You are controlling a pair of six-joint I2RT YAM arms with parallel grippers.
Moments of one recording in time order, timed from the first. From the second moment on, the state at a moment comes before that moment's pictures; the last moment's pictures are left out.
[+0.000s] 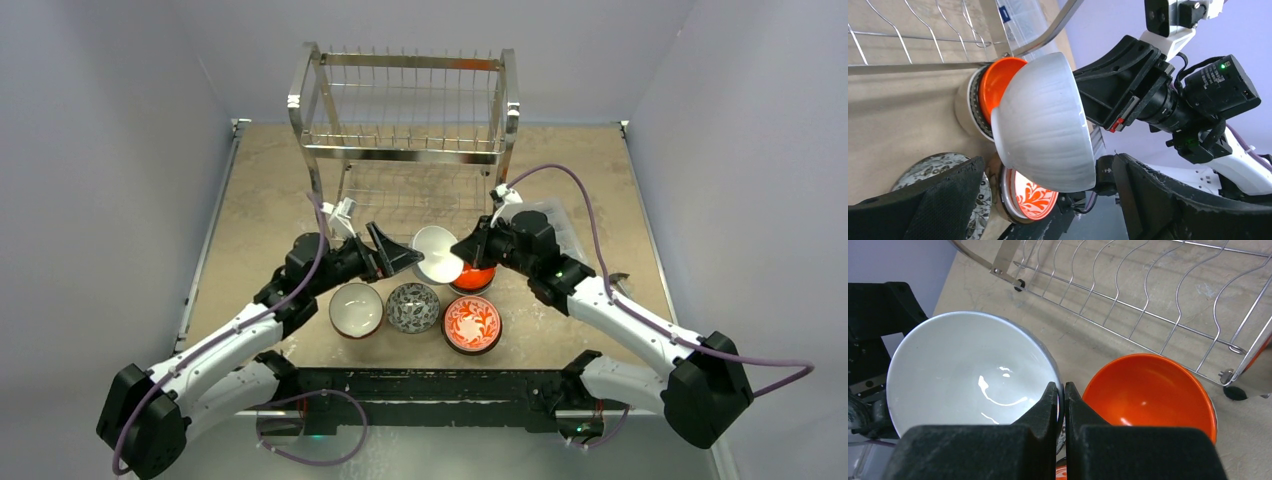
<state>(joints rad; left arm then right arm) -0.60 0.91 0.50 0.21 0.34 -0.99 0.62 1.10 0.68 0.02 -0.19 0.57</state>
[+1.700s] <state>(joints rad) -0.77 1.16 0.48 0.44 0.18 -1.14 0.62 1.12 0.68 0.04 -0.21 0.56</state>
